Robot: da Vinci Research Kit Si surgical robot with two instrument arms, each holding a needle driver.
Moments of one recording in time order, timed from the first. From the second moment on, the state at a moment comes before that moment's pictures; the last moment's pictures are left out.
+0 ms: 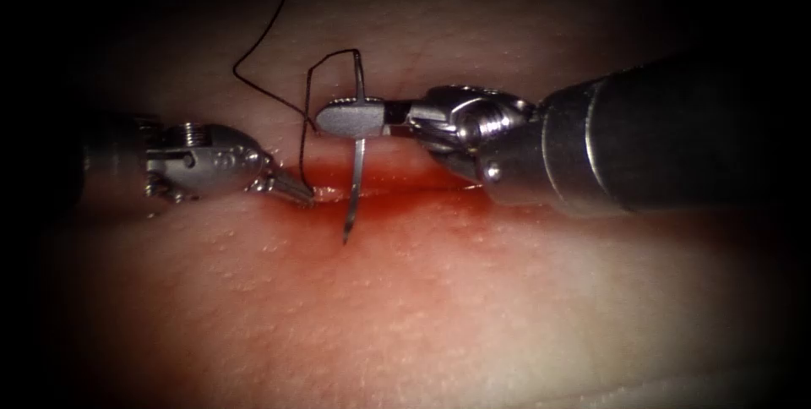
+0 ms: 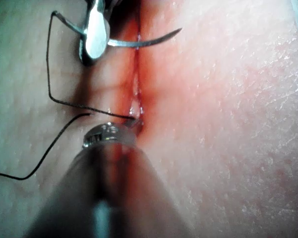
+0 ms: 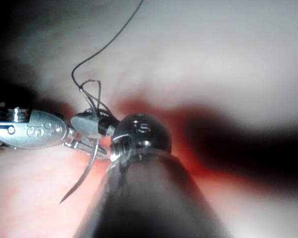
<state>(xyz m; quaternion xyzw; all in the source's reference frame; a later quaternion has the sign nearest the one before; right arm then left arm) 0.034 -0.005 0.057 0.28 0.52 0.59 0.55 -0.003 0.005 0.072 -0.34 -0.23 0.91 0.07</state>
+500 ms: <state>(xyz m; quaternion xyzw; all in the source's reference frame) 0.034 -0.005 0.057 0.26 0.53 0.57 0.57 -0.003 0.004 0.074 -0.25 -0.29 0.92 0.07</state>
